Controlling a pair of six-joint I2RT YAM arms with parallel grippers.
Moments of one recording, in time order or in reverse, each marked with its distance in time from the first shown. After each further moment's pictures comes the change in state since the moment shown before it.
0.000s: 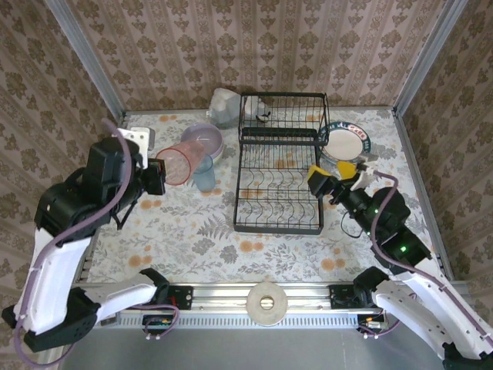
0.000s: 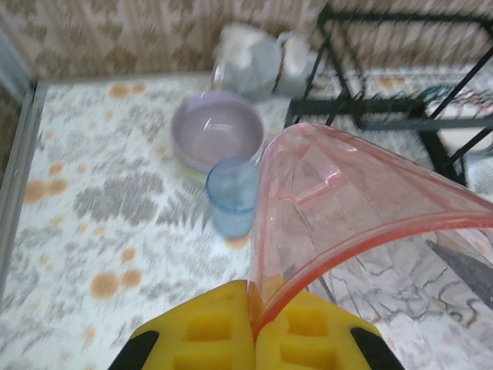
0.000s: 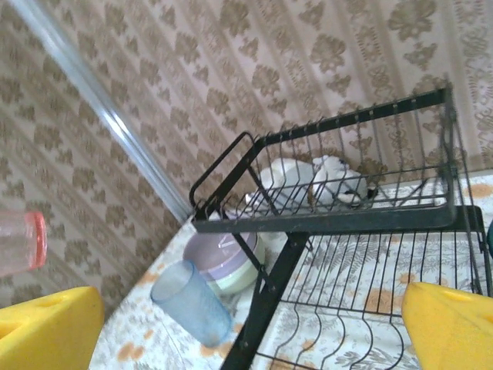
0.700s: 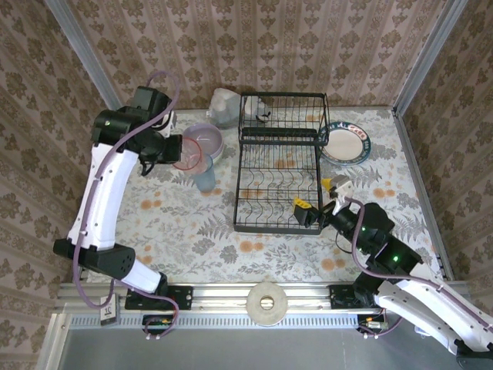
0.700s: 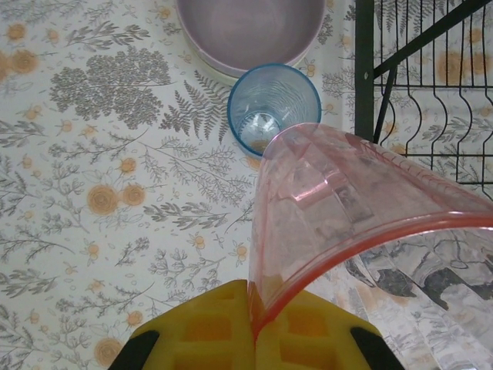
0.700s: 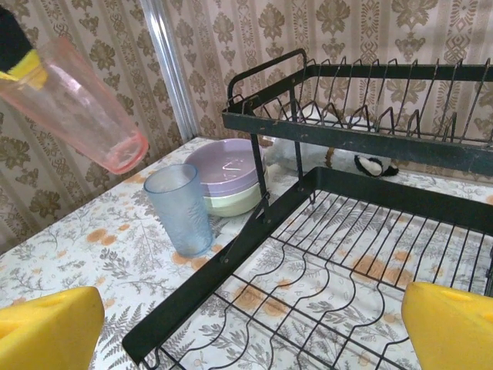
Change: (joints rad) left arm 0.307 0.453 0.202 -0.175 0.267 0.093; right arm 0.175 -0.108 -0.172 -0.011 0.023 -0.280
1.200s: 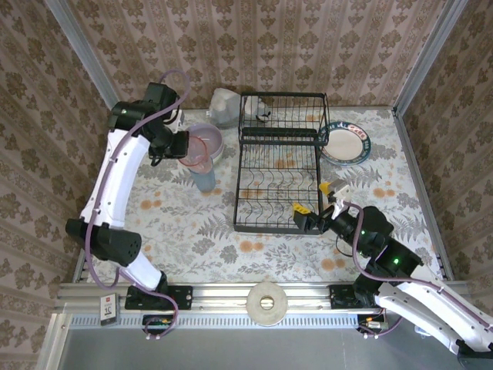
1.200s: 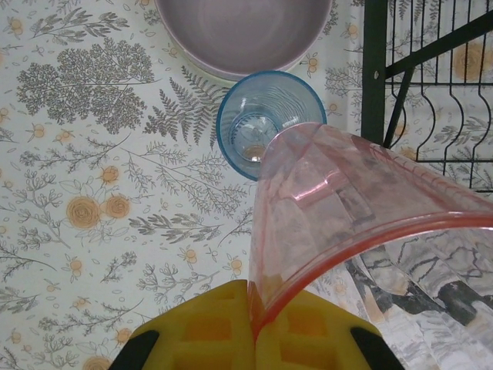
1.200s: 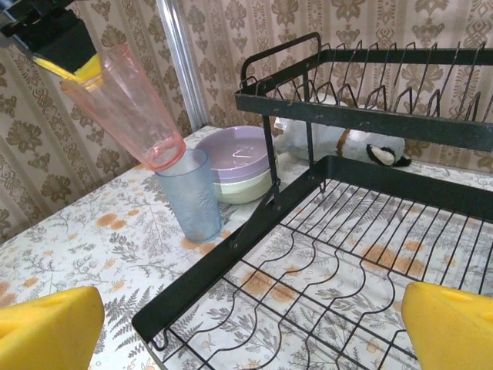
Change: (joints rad) left arm 0.029 0.110 -0.017 0.056 0.035 0.024; right arm 0.027 -0.021 -0.027 -0.015 -0.010 -0.004
